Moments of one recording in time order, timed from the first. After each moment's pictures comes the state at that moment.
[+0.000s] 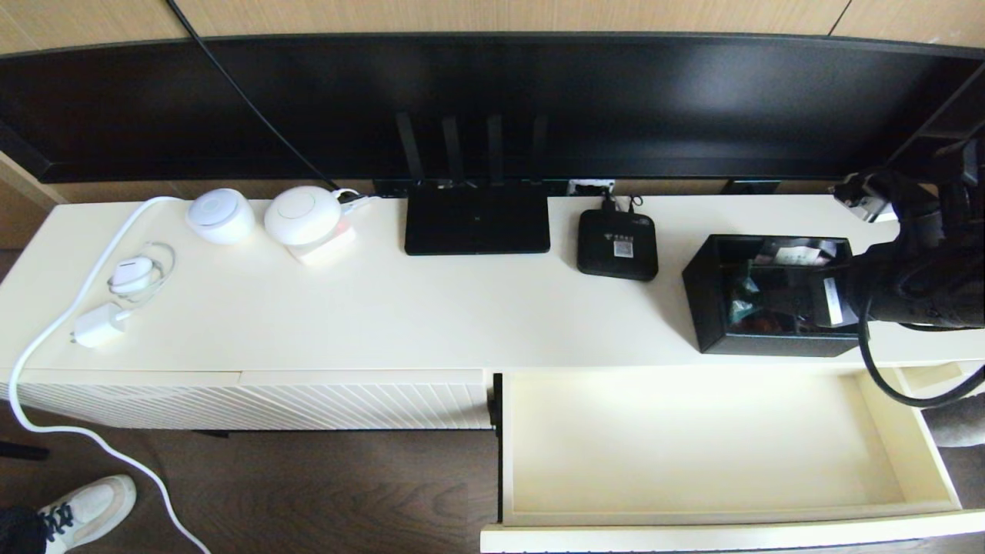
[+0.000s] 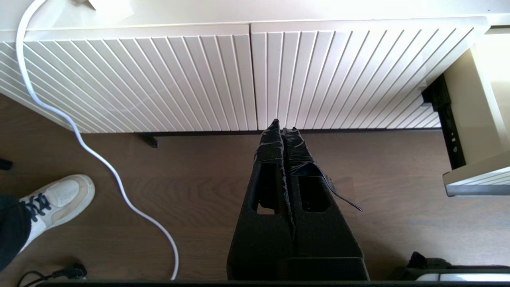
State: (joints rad) left arm 0.00 0.00 0.00 0.00 0.00 0.02; right arm 0.09 1.54 -1.14 0.11 -0.02 -0.07
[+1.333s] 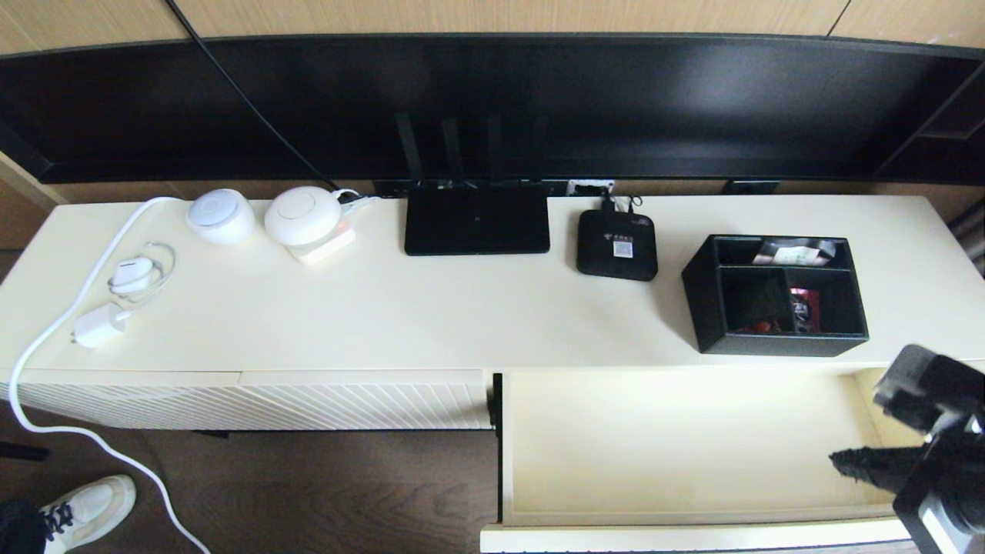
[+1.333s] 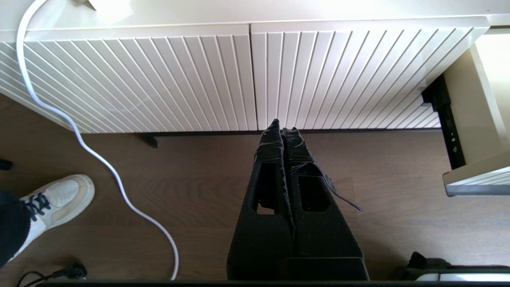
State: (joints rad) left arm 0.00 0.00 0.00 0.00 0.00 0.02; right arm 0.24 1.15 -0.61 0.18 0.04 -0.43
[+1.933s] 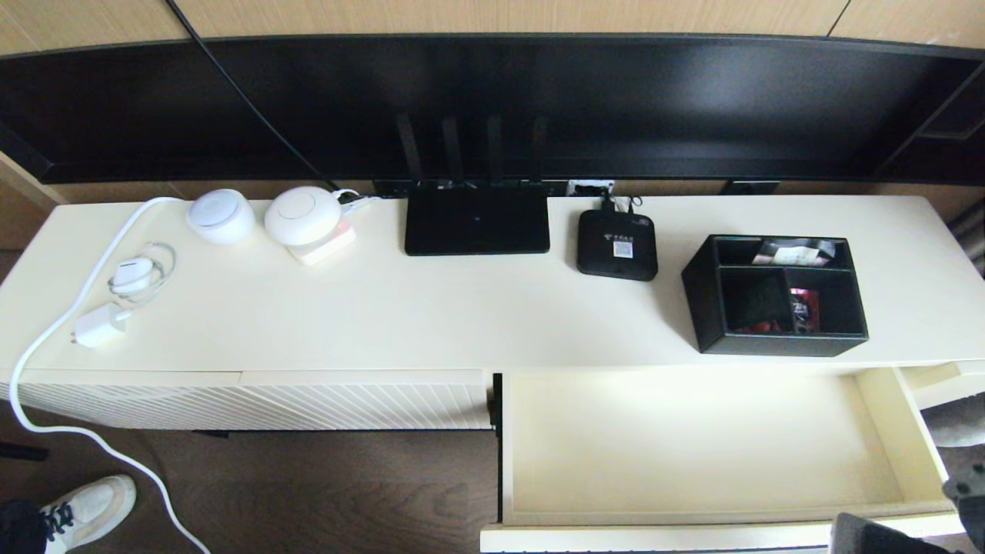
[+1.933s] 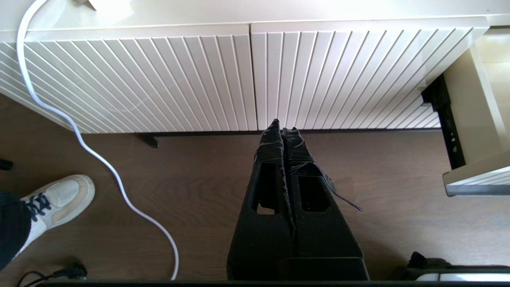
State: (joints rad) left arm 0.00 0.00 0.00 0.00 0.00 0.02; right arm 0.42 1.21 -0.36 0.18 0.04 -0.51
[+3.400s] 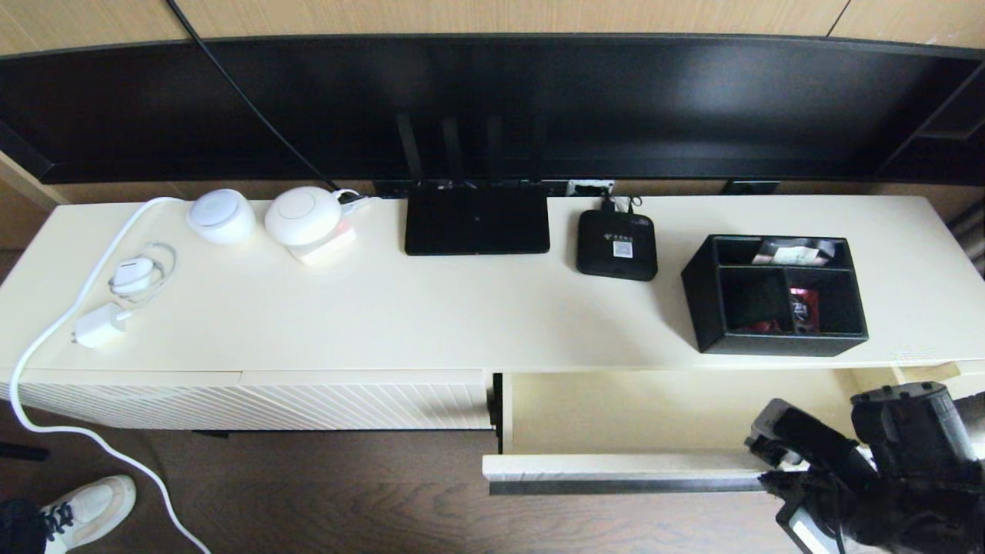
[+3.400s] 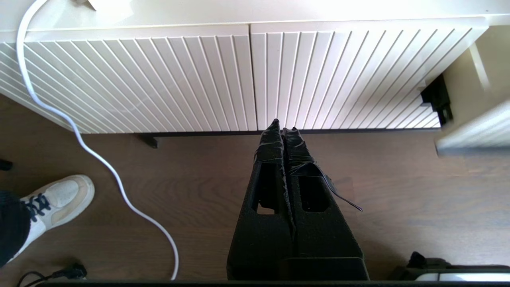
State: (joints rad) left arm 0.00 0.00 0.00 0.00 0.00 0.02; right arm 0.29 1.57 -0.37 -0.44 -0.12 -0.44
